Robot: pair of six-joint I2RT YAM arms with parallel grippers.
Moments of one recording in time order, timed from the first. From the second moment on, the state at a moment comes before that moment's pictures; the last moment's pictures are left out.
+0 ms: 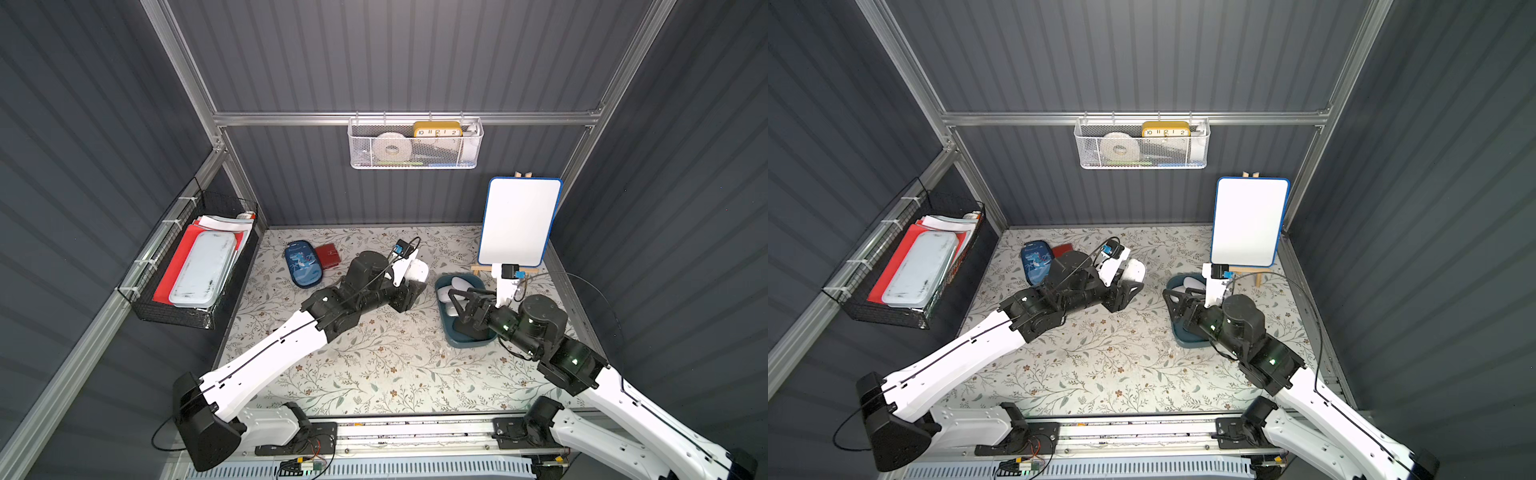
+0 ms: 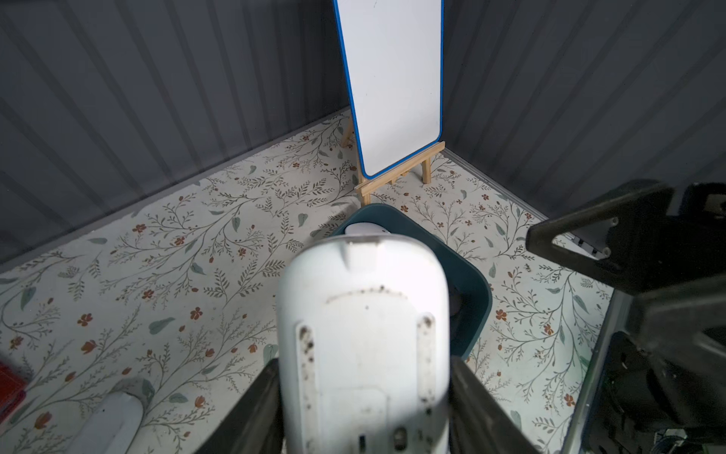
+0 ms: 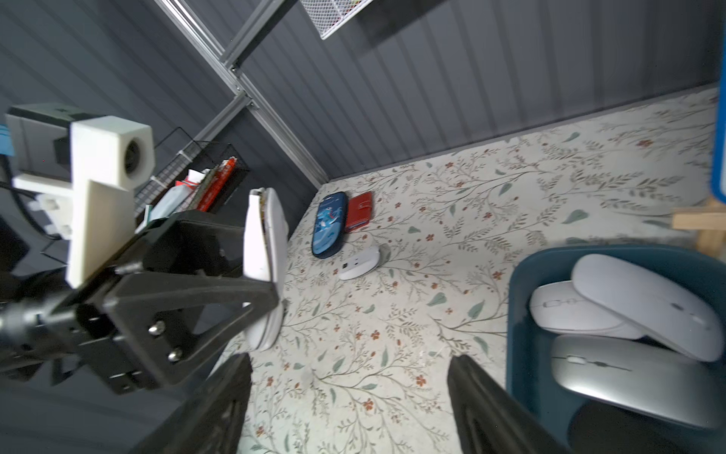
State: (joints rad) left arm -0.84 1.28 1.22 -0.38 0.07 -0.01; right arm 0.69 0.74 0.75 -0.18 -0.02 0.65
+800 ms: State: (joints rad) left arm -0.84 1.23 1.11 -0.29 0.12 0.15; right arm 0.70 1.12 0.91 0.03 -0.26 0.80
